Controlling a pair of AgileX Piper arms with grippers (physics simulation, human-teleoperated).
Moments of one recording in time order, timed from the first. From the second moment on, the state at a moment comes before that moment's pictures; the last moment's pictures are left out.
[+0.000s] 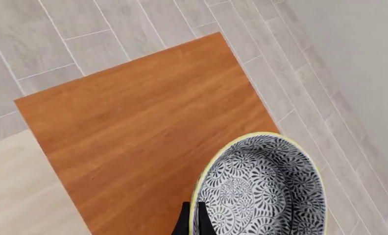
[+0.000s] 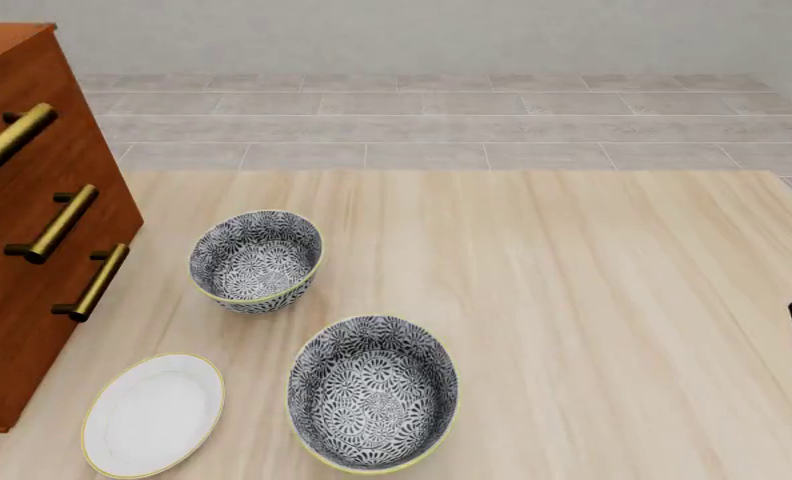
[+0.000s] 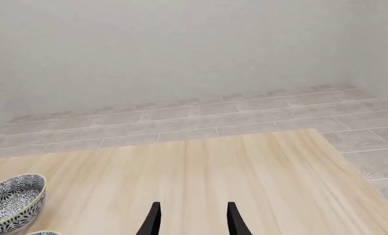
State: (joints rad) left arm 0.57 1.35 -1.84 1.22 -0.60; right arm -0.02 0.00 -0.22 0.25 0.11
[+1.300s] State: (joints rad) left arm 0.66 1.37 -1.79 1.20 -0.59; right arm -0.03 0.00 -0.23 0.25 0.10
